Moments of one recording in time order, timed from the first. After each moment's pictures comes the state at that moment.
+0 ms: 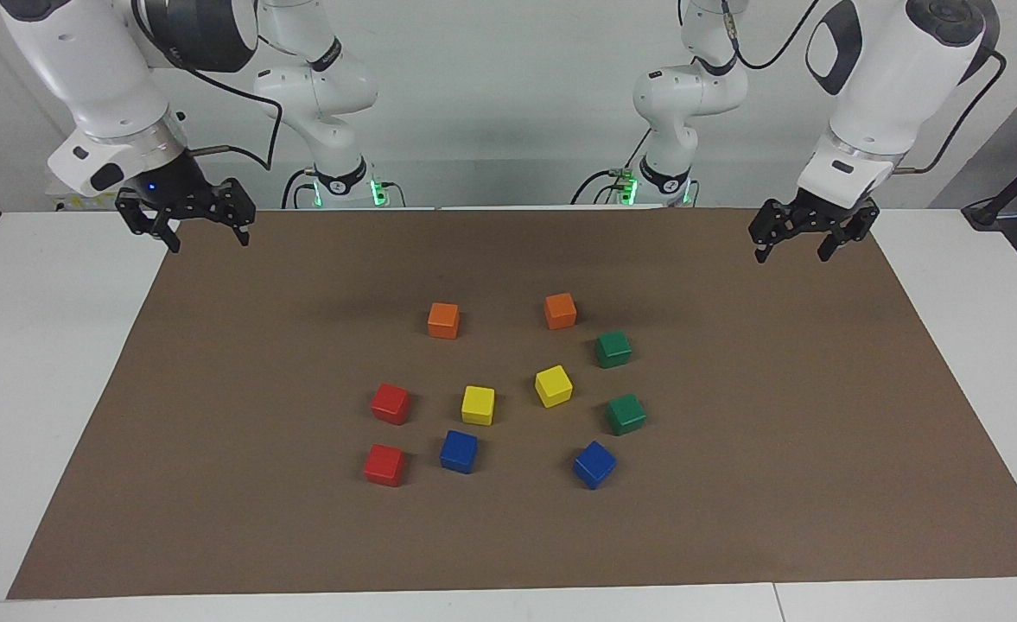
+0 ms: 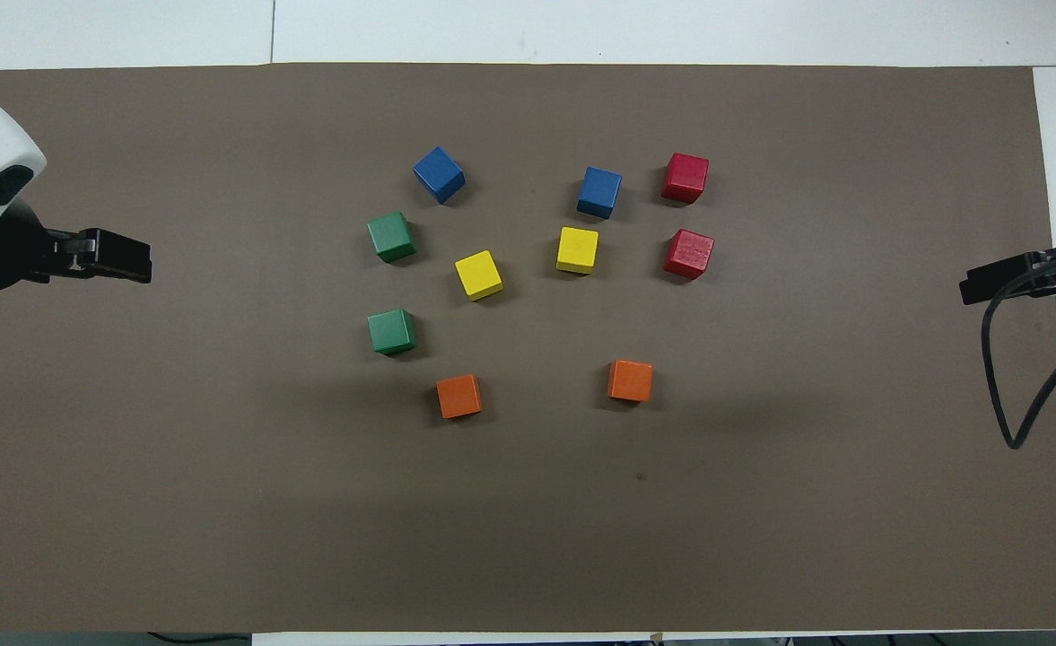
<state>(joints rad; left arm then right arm) 0.09 -0.01 -0.20 -1.66 0.02 1.68 -0.04 0.18 -0.04 -0.23 -1.67 -0.02 1.61 -0.15</state>
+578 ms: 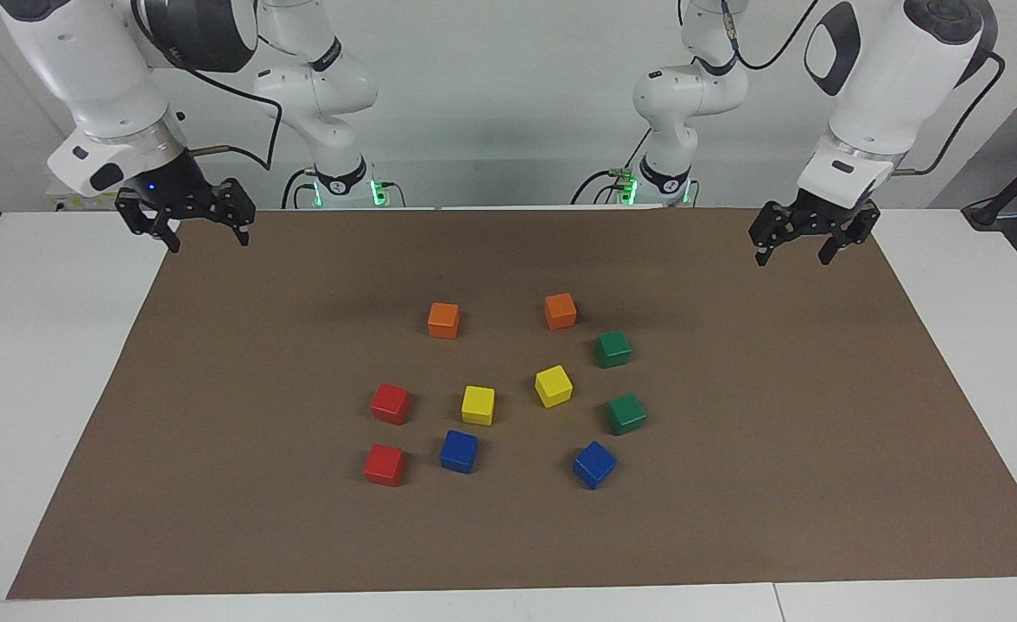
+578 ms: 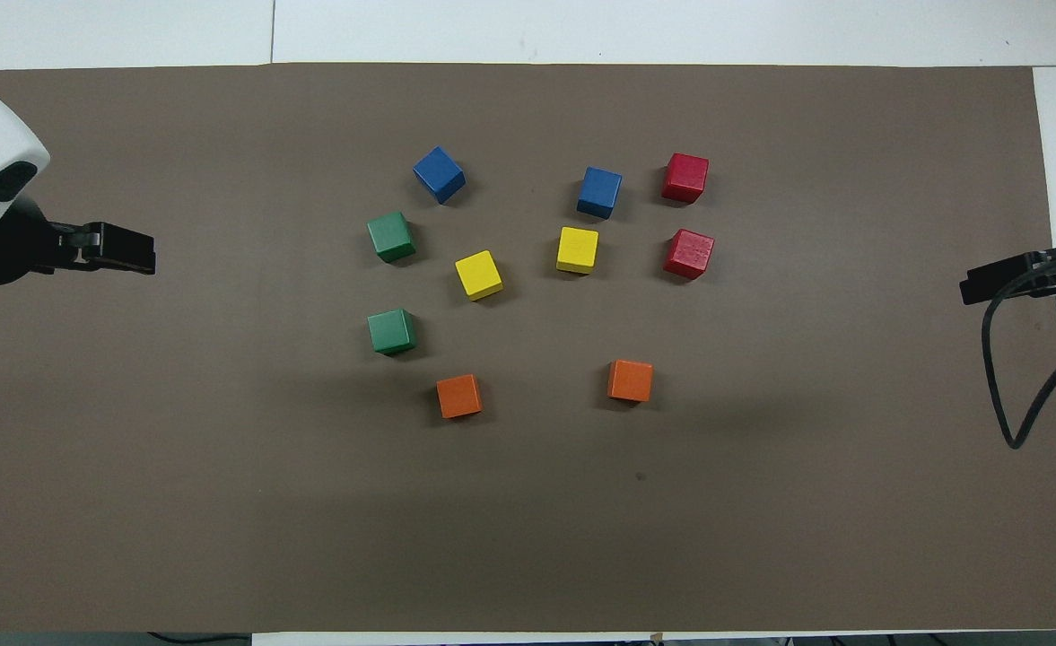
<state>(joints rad) 0.07 -0.01 -0.21 -1.68 0.02 1.74 -0.05 0.18 -0.04 -0.23 -1.67 -0.02 1.61 -0.15</state>
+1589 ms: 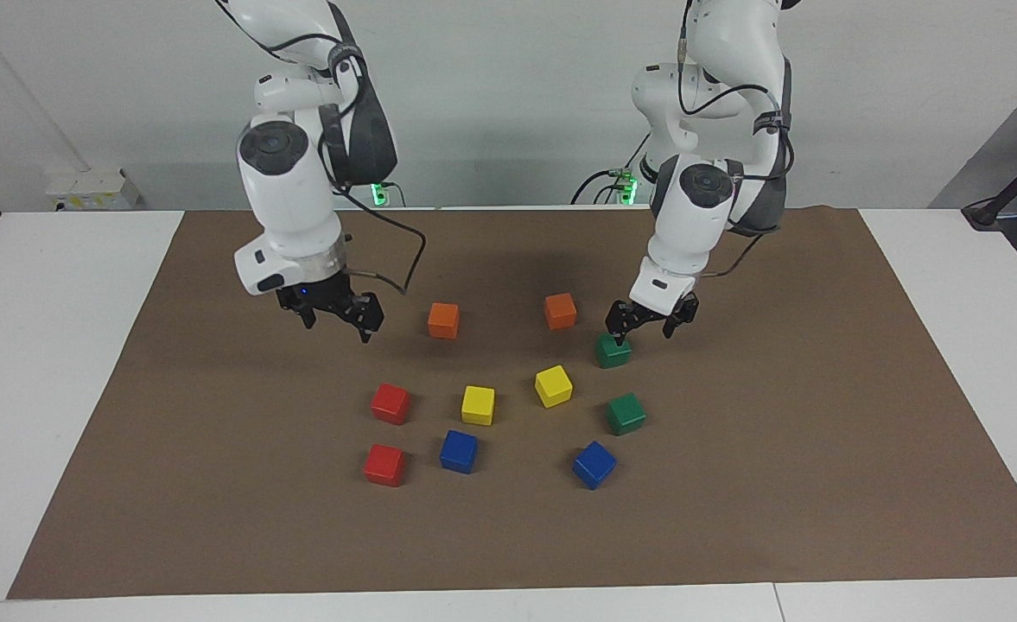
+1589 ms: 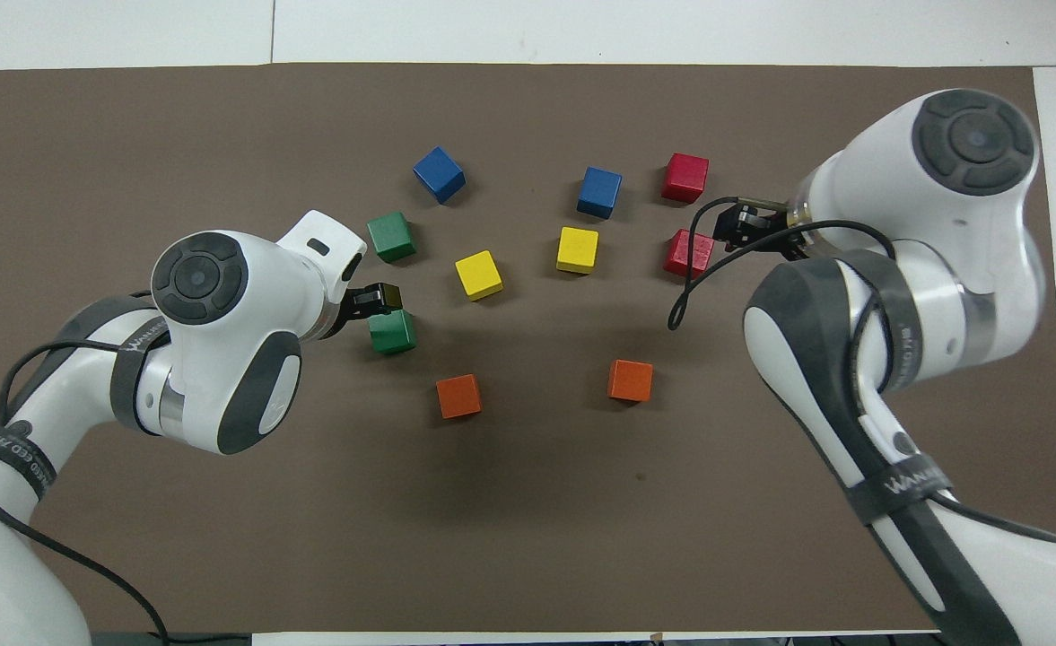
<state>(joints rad) -0.18 0.14 -0.22 -2.10 0.01 2.32 -0.54 0.43 0.21 -0.22 -1.78 0.00 2.01 0.55</state>
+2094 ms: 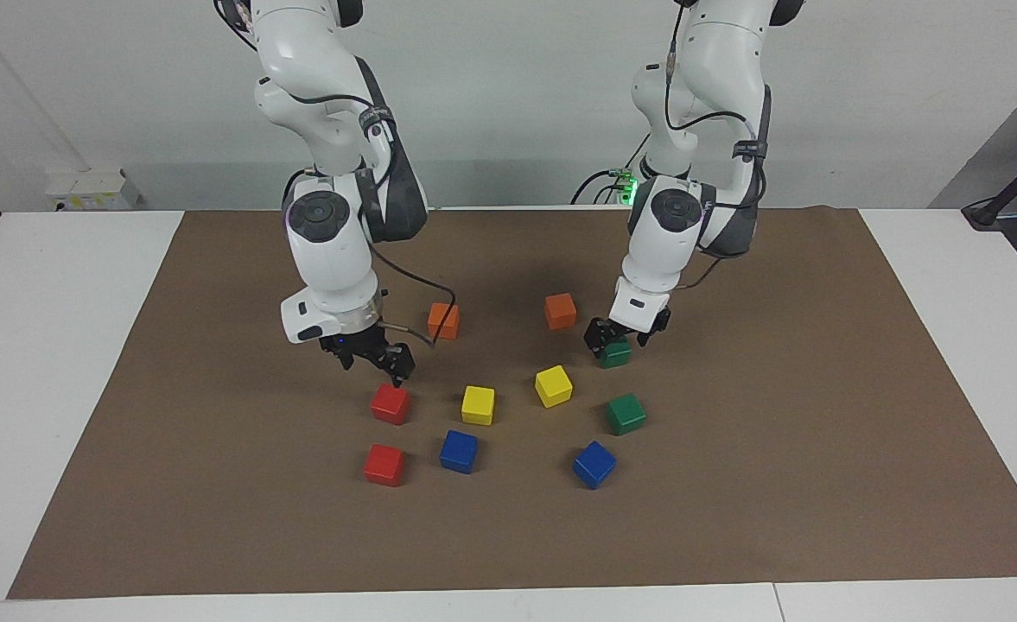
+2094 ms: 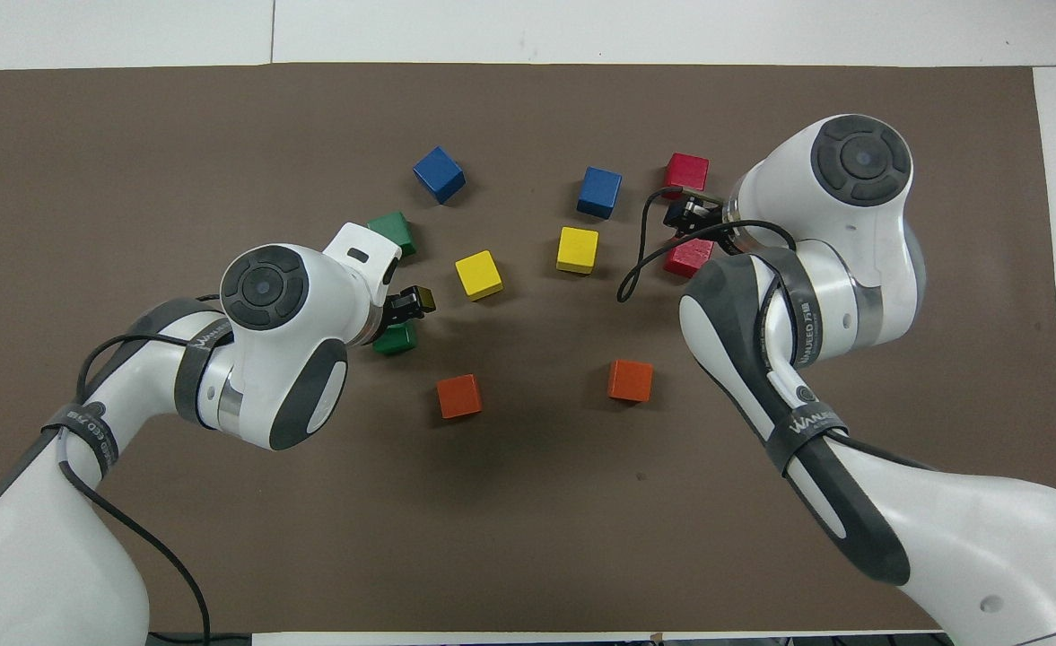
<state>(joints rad) -0.25 0.23 -0.22 -2.09 0.01 2.39 -0.69 0.46 0.34 -0.22 -1.78 0.06 2.19 0.66</state>
